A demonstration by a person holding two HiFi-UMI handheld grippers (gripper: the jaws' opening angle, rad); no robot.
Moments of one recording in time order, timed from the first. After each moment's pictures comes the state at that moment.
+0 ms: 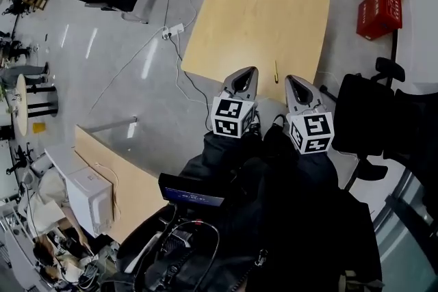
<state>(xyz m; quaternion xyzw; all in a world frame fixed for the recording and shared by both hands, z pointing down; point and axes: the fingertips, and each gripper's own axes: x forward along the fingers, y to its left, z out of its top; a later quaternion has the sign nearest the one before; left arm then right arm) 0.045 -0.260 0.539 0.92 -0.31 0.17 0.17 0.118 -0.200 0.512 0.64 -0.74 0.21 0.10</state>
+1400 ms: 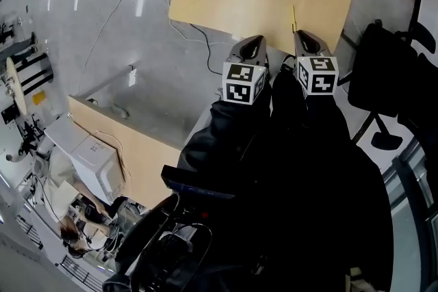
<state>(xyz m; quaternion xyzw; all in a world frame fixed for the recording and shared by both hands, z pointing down) 0.015 -0.246 0.717 0.86 -0.30 0.30 0.29 0.112 -0.224 0.743 0.60 -0.67 0.38 0.21</state>
